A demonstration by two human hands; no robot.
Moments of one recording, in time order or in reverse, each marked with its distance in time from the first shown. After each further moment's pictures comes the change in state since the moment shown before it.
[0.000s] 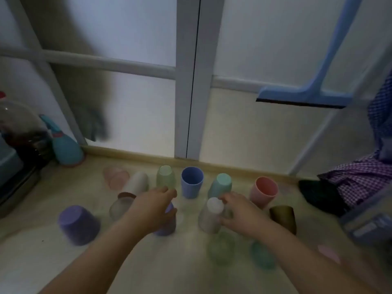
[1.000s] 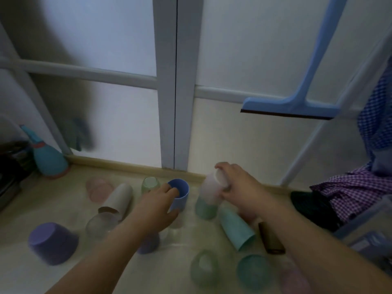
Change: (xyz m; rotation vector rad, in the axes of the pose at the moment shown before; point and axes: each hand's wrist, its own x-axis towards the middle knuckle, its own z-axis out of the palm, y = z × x) left_hand 0.052 0.038 -0.003 -0.028 0.137 0.029; right_hand 0.040 0.022 -0.083 -0.013 0.210 -0.136
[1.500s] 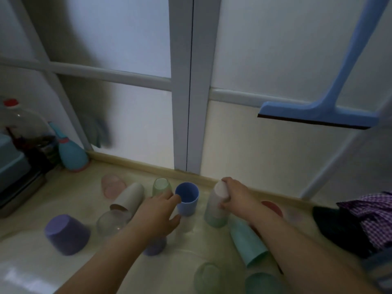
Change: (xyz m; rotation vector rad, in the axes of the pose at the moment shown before) left_hand 0.000 -0.005 0.011 0.012 0.011 -0.100; right_hand 0.047 0.026 0.048 0.086 -0.173 0.150
